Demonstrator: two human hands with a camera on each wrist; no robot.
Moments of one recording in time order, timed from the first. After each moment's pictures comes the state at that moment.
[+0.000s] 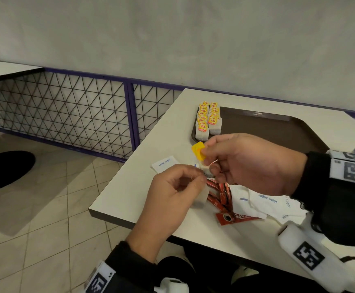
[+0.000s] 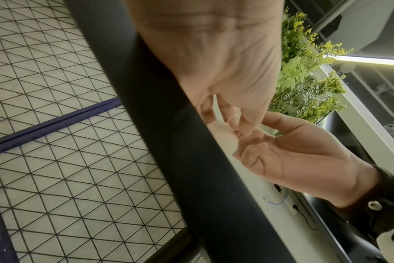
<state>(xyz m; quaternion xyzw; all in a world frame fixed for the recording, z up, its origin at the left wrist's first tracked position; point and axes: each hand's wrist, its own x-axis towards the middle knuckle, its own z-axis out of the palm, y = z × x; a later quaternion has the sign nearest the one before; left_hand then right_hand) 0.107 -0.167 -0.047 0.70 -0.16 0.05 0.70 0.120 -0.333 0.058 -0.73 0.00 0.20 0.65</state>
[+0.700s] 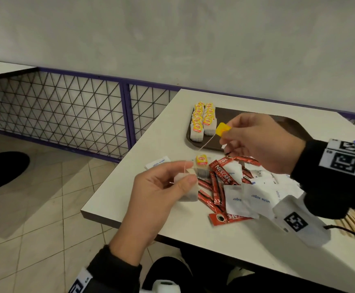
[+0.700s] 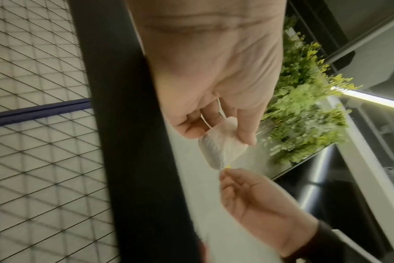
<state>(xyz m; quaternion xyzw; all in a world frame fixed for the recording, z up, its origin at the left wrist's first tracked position) 0.096 -0.163 -0.027 0.61 -0.14 0.04 0.78 0.154 -0.377 0.060 -0.81 0.05 -0.01 0.59</state>
